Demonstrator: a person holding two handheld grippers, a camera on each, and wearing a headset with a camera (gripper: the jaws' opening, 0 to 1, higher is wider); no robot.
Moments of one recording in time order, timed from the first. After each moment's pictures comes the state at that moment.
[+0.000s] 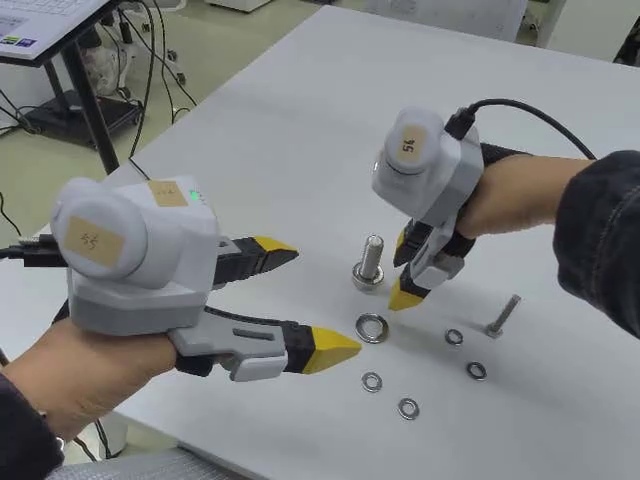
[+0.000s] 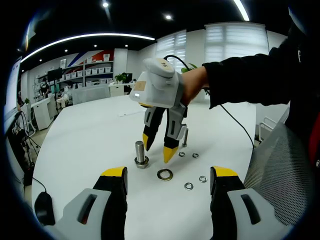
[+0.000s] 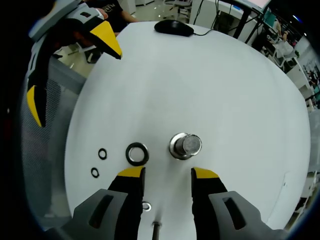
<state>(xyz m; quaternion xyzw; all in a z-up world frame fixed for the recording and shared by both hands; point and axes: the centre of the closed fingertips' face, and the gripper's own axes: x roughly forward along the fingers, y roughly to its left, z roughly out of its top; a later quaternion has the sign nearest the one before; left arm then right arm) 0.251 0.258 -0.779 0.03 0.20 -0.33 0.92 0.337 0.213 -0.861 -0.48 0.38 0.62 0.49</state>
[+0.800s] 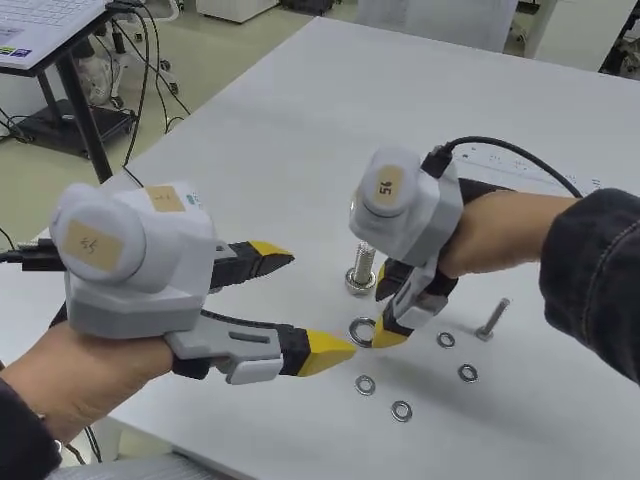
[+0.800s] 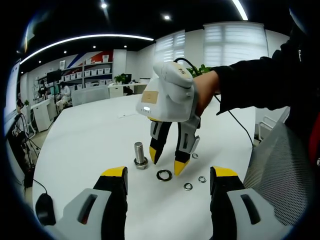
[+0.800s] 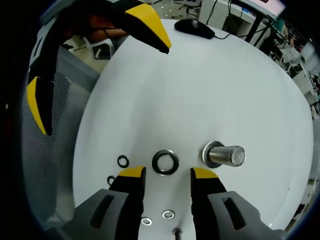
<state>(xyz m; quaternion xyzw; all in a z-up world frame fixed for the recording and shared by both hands) 0.248 0.257 -0.776 0.03 0.20 -0.34 0.92 0.301 0.219 -0.872 -0.49 0.37 0.63 0.47</state>
